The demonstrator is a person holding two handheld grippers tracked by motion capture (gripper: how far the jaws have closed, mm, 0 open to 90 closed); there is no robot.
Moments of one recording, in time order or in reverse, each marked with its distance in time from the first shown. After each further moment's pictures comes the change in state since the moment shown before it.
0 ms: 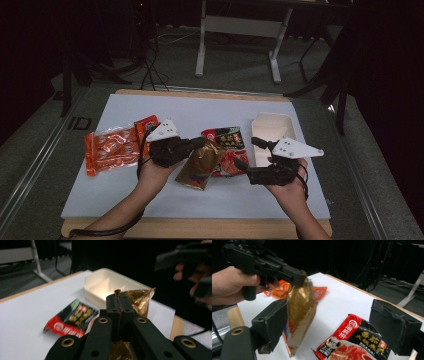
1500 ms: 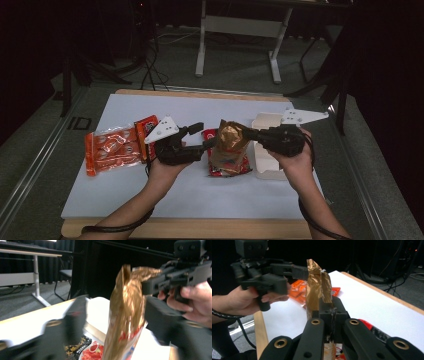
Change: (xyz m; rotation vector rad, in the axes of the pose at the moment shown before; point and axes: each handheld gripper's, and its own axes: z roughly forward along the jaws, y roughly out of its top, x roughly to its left) left arm -0.009 0.006 0.002 -0.175 -0.002 -0.046; right arm -0.055 0.039 0.005 0.061 0.189 0.063
